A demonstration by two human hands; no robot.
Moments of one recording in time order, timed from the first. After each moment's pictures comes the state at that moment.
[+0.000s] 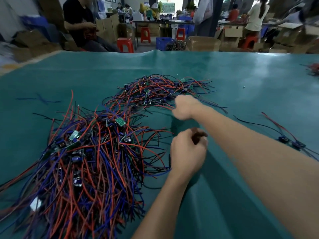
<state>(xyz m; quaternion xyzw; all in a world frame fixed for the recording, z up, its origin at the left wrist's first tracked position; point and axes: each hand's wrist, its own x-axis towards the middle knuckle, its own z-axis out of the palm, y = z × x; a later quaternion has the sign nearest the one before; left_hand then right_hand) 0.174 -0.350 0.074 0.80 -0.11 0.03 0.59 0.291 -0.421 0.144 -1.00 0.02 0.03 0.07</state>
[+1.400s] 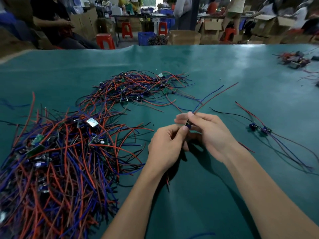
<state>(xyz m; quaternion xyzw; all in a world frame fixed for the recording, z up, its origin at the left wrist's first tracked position) 0.177 -0.354 0.065 0.77 -0.19 -0.03 0.61 0.153 -0.490 0.104 -0.64 0.07 -0.03 0.76</state>
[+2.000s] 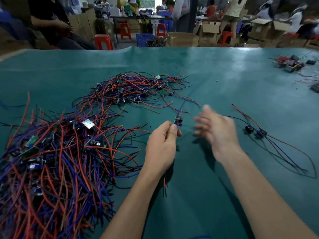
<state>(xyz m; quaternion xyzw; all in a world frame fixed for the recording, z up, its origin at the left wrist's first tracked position) 0.176 -0.357 0.060 0.74 -0.16 0.02 0.65 0.161 -0.508 0.098 -0.59 0.25 -0.20 0.74</state>
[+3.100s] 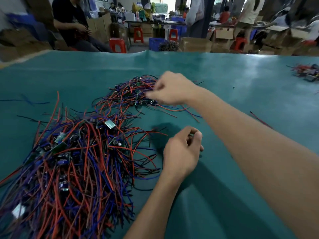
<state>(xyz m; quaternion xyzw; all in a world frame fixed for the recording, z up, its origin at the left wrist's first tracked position) 0.173 -0.357 0.070 0.80 -0.15 0.02 0.58 0.265 -0.401 0.204 -0.99 -0.08 -0.01 0.14</state>
